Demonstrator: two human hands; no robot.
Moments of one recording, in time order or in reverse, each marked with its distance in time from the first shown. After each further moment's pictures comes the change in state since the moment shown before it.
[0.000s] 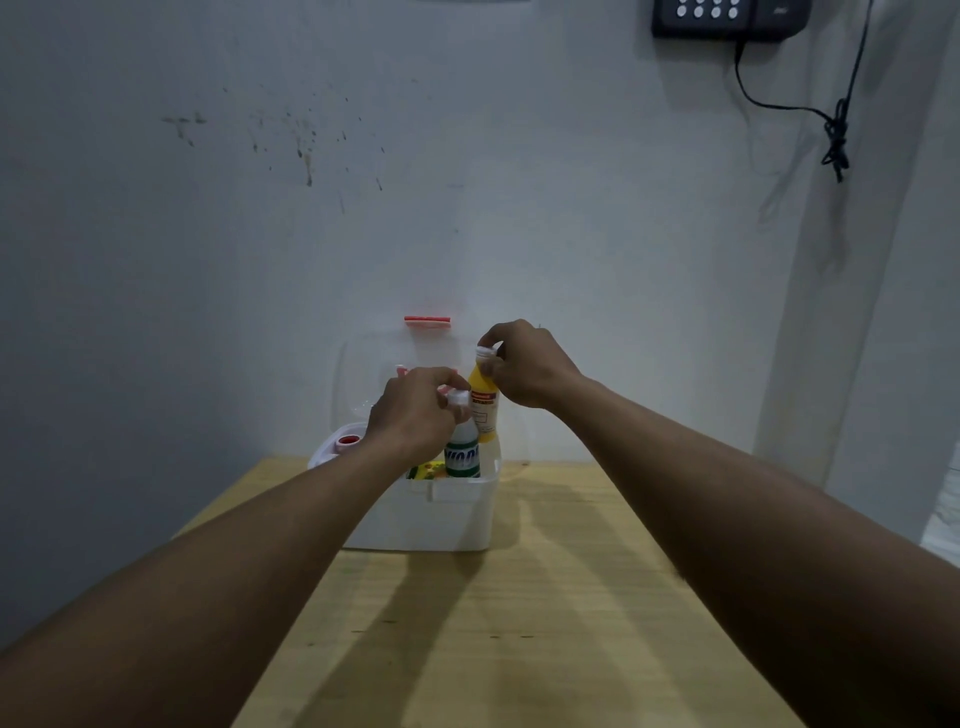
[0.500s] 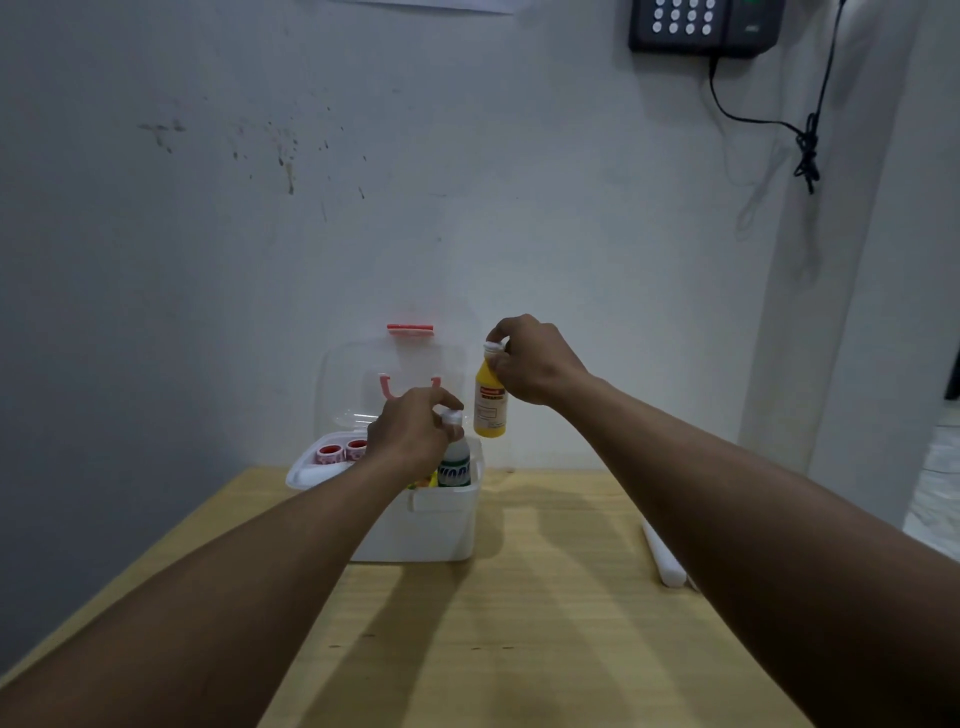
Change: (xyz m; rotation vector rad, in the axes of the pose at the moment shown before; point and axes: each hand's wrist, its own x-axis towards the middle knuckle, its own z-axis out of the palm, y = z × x) left_hand 0.012 -0.010 0.026 0.041 -0.017 -0.013; right_hand 0.001 0.012 -0.022 -0.045 0.048 0.044
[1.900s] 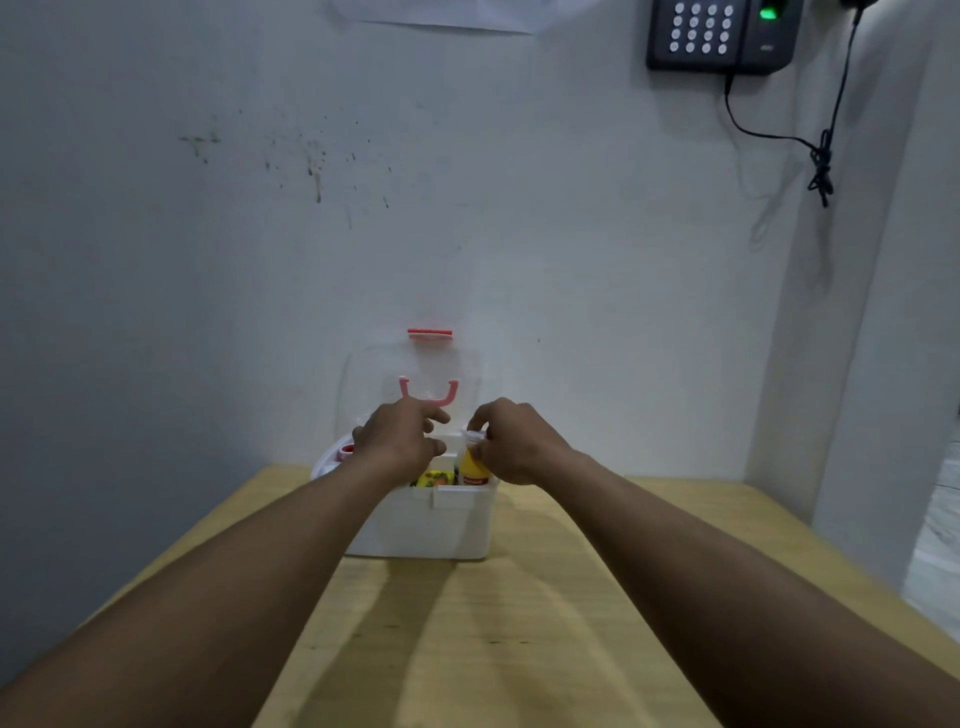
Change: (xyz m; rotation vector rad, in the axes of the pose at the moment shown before) left_hand -0.011 -0.022 -0.026 0.188 0.004 -0.034; right_hand -0.041 0.000 0.059 -0.109 -0.230 -0.008
